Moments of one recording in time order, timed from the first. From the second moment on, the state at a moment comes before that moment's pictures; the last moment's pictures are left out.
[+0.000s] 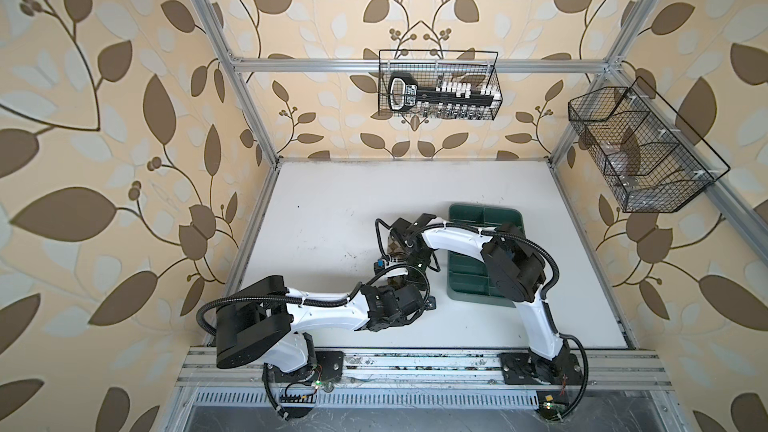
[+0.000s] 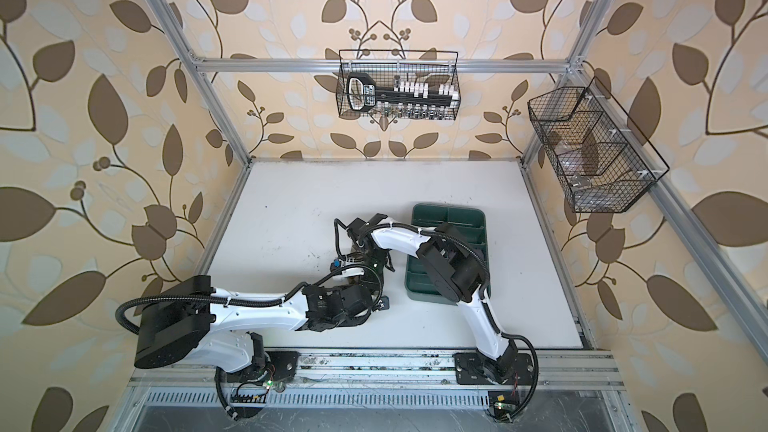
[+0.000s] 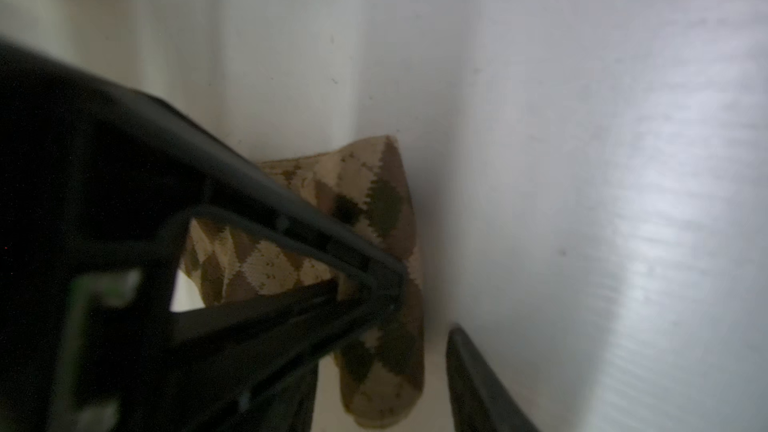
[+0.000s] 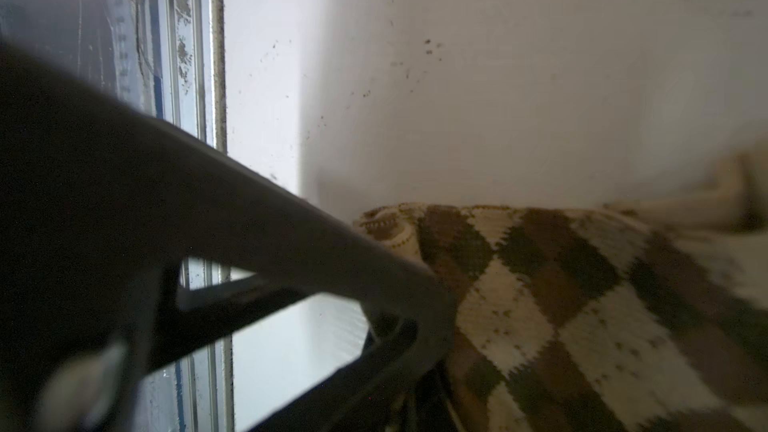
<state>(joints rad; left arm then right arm) -1.17 1.44 0.63 -0.34 -0.40 0.38 0.81 2.18 1.58 -1.09 -0.53 -0.78</state>
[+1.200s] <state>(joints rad) -0.76 1.66 0.93 -0.71 0.35 0.48 1.31 0.75 0.45 -0.22 0.31 -0.68</state>
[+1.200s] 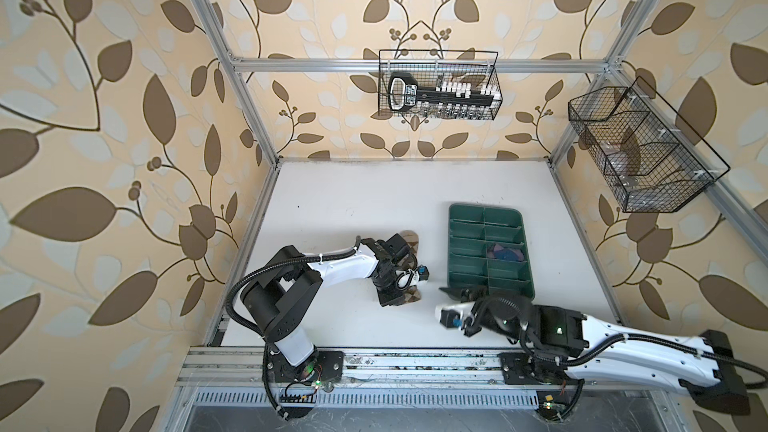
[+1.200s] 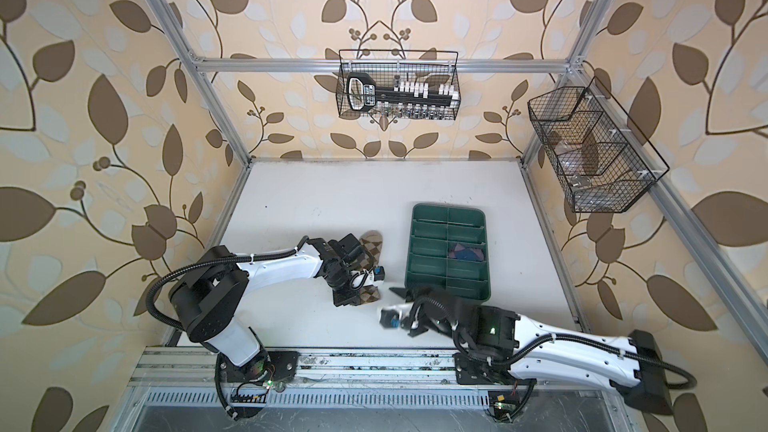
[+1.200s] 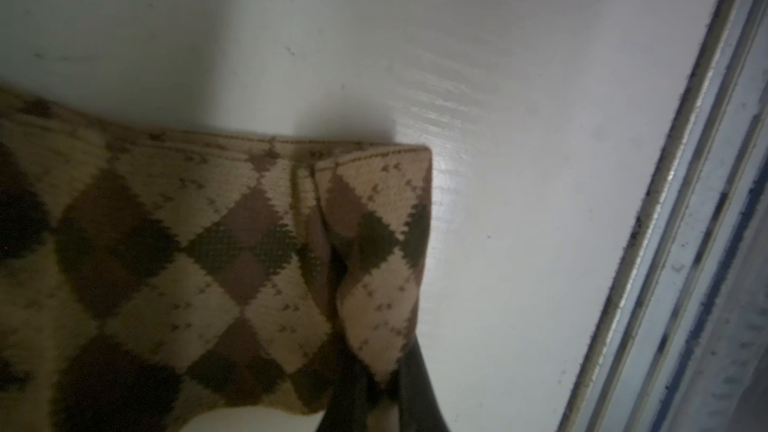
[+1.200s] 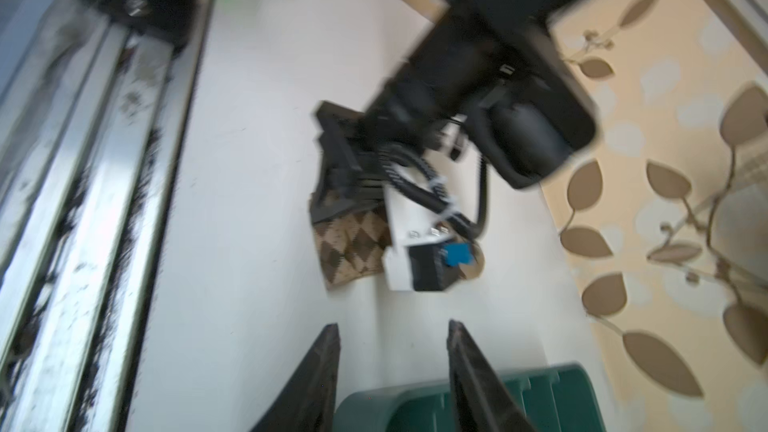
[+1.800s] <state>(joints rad) -0.74 1.70 0.95 -0.74 0.42 0.47 1.25 1.58 0.45 0.38 0.49 -0.93</state>
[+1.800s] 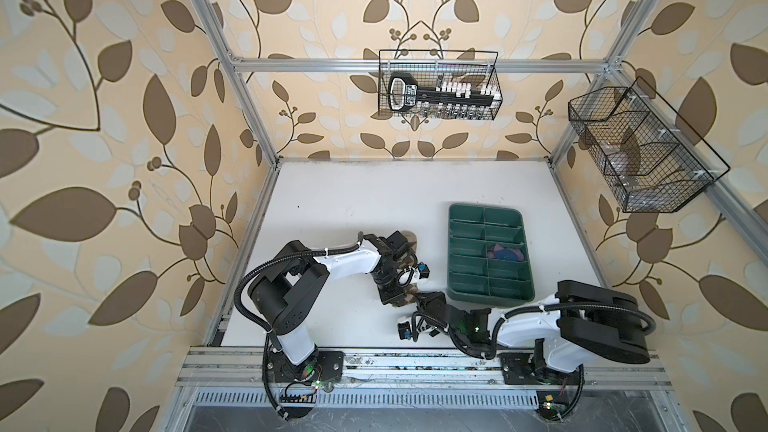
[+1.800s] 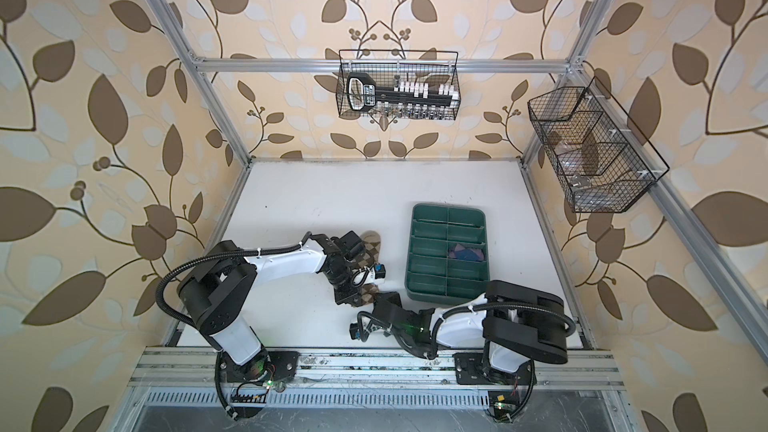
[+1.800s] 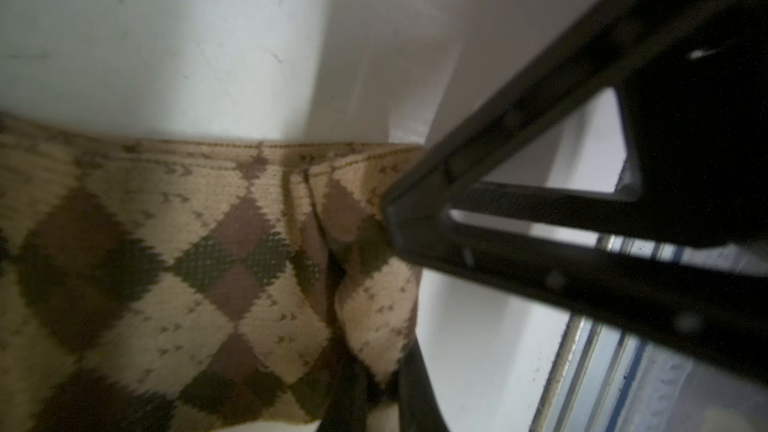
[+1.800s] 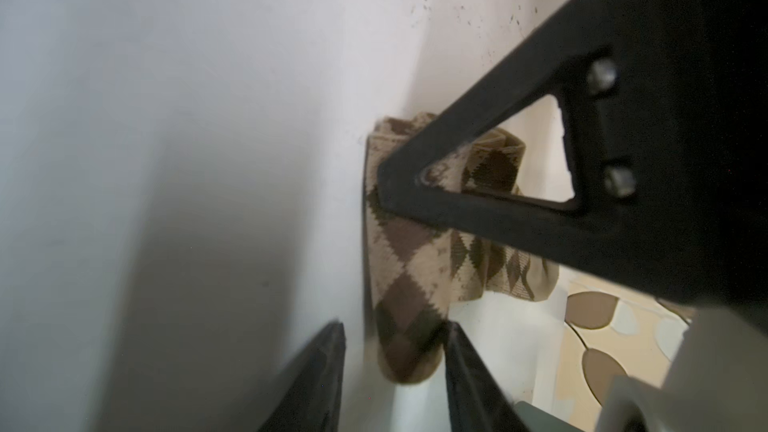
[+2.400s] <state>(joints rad) -0.74 1.48 0.89 -0.70 0.19 0.36 1.20 1.60 0.65 0.03 0.34 -0.88</state>
